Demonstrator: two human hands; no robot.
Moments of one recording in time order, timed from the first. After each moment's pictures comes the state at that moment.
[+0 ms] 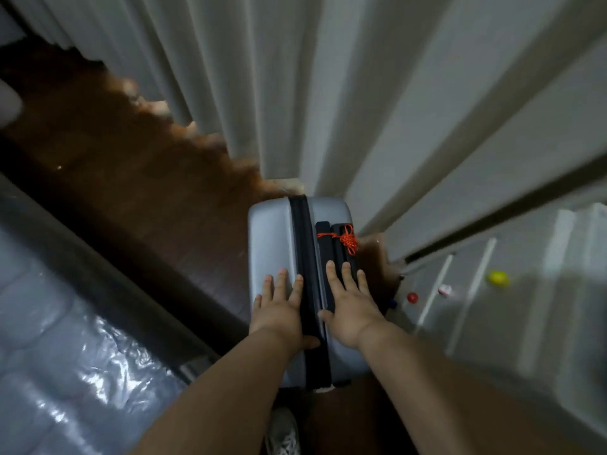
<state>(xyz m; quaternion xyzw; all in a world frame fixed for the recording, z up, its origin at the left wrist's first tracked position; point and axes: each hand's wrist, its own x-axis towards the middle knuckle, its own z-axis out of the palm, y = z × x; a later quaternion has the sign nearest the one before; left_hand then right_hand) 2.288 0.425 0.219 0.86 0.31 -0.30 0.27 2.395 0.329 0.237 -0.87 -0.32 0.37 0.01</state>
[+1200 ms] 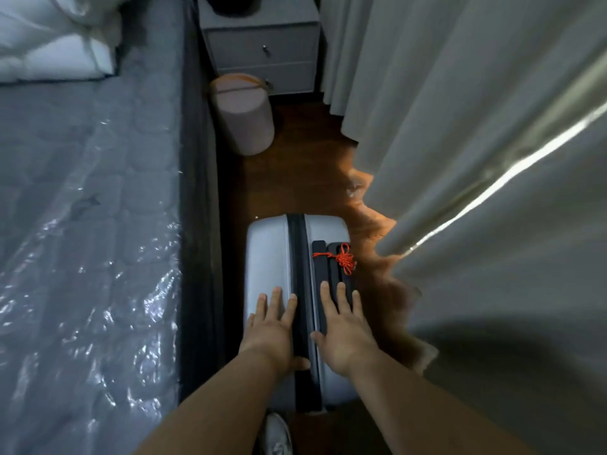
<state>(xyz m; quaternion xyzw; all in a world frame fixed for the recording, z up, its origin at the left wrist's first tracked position) 2.192 1.031 0.227 0.67 0.62 -0.21 0.35 2.336 1.031 0.231 -0.67 -0.65 0.34 -0.11</state>
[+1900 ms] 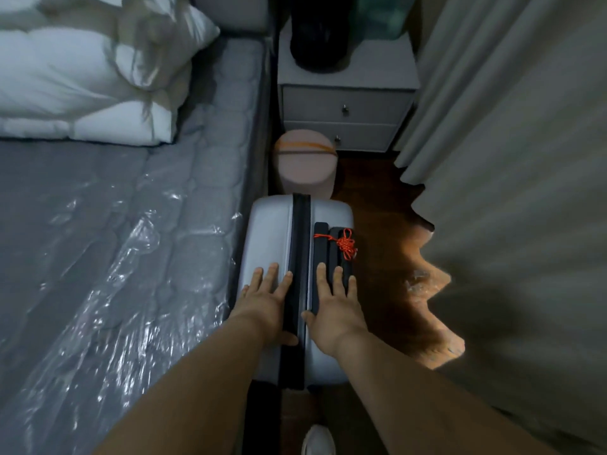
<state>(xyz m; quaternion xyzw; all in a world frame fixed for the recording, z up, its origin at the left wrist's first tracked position) 2.017 1.411 0.226 0.64 0.65 -0.20 0.35 2.164 1.423 0.221 -0.62 -0.69 0.34 -0.13</state>
